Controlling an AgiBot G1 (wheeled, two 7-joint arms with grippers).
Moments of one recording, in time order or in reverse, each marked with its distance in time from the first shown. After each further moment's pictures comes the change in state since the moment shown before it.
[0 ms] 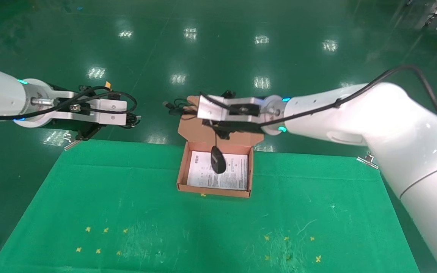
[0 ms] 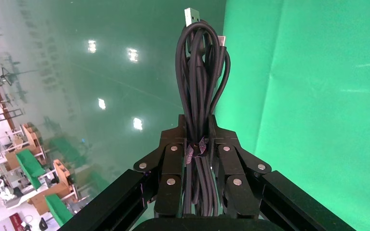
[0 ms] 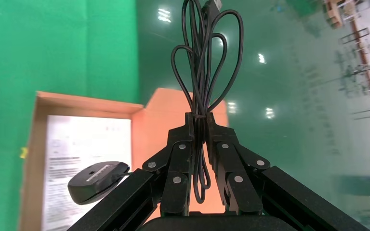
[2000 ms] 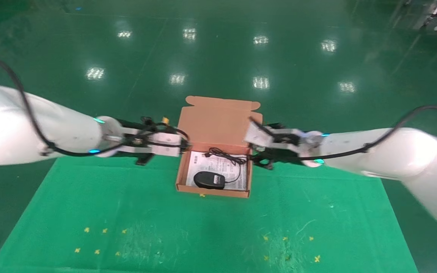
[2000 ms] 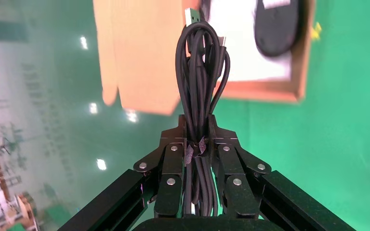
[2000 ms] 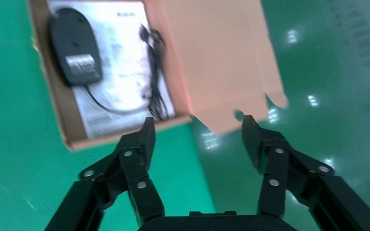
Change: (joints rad) left arm 0.177 0.237 0.029 0.271 -0.069 -0.320 0.168; right arm -0.033 0.276 -0.461 0.132 0.181 0.202 0.350
